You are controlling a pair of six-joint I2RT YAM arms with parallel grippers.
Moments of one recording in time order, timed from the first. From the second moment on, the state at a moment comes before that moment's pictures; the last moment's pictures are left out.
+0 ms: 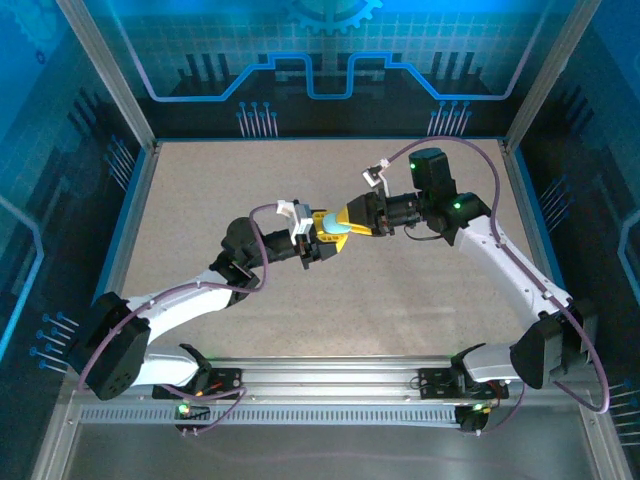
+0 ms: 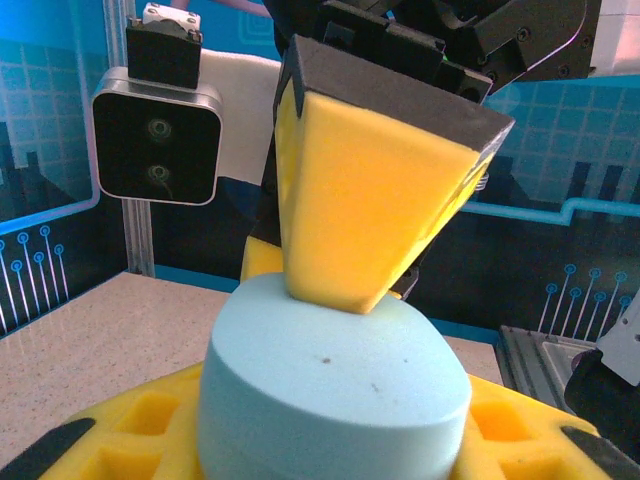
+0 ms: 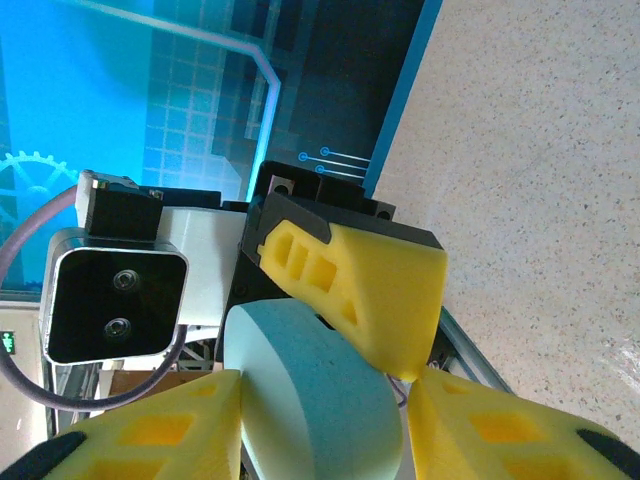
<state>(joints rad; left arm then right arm) -0.62 1.31 0.65 0.83 0.62 -0.17 0.40 1.36 1.26 -0.53 -1.08 0.71</state>
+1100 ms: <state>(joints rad) -0.62 1.29 0.64 0.62 0.48 -0.09 0.23 1.39 1.00 -0.38 -0.91 0.75</state>
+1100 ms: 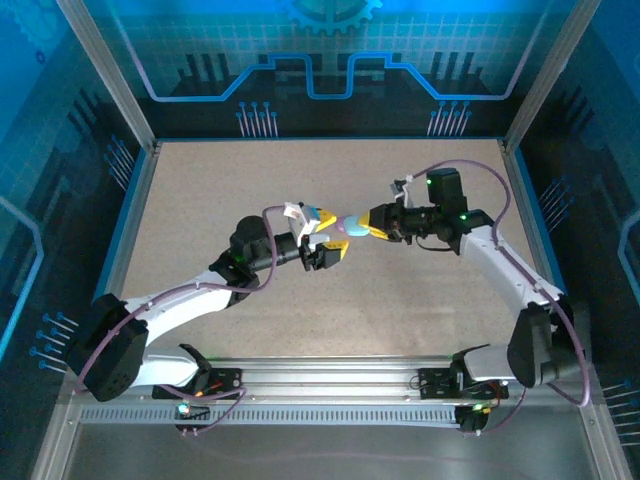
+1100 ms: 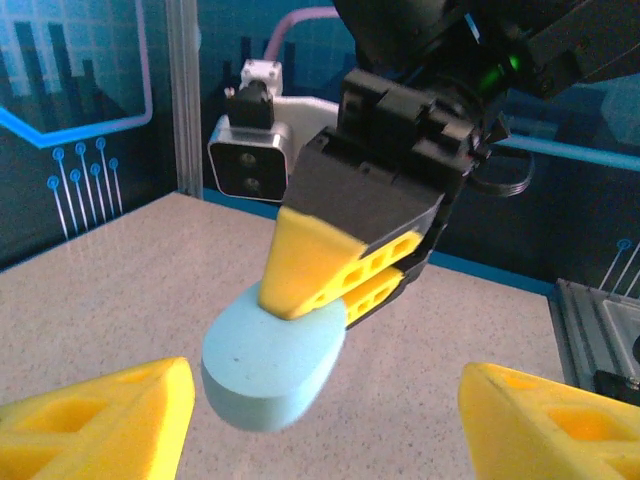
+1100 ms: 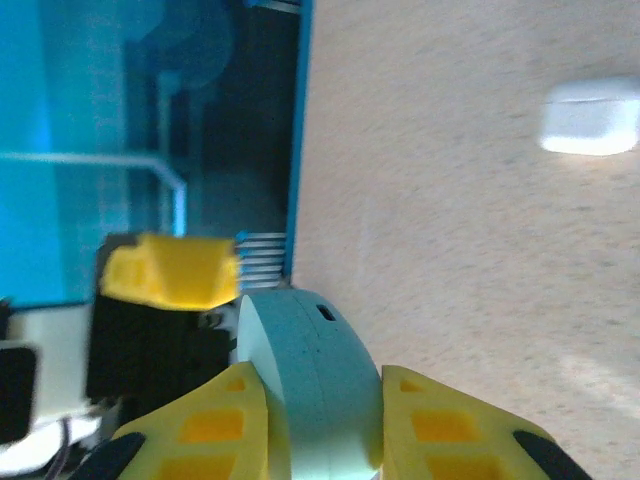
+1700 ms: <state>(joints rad) -0.62 1.10 0.56 0.52 0.13 -0.09 0.31 1.83 0.96 -0.18 -0.79 0.70</state>
